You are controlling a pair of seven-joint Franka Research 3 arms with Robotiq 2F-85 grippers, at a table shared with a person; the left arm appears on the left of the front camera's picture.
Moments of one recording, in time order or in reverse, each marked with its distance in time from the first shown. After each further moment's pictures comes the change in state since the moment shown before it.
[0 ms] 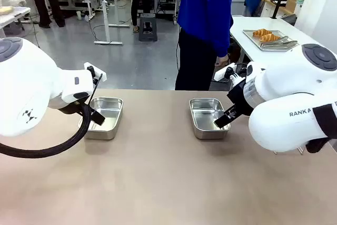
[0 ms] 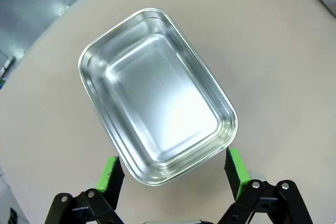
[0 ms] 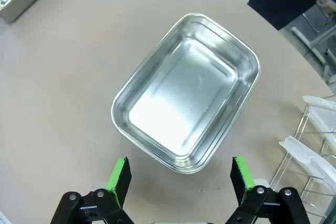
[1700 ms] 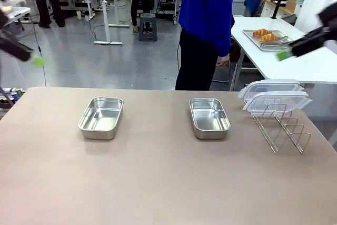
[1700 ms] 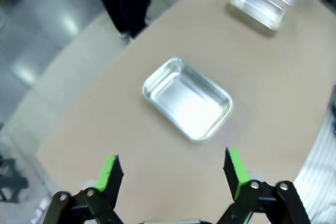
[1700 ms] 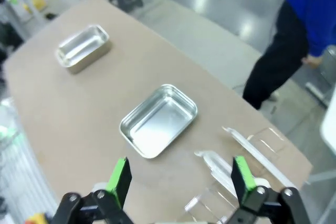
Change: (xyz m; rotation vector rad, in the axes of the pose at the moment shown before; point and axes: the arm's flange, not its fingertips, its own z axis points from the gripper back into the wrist) left arm -0.003 0.180 0.185 -0.262 -0.210 -0.196; right arm -0.006 -0.186 0.202 0.245 -0.313 0.028
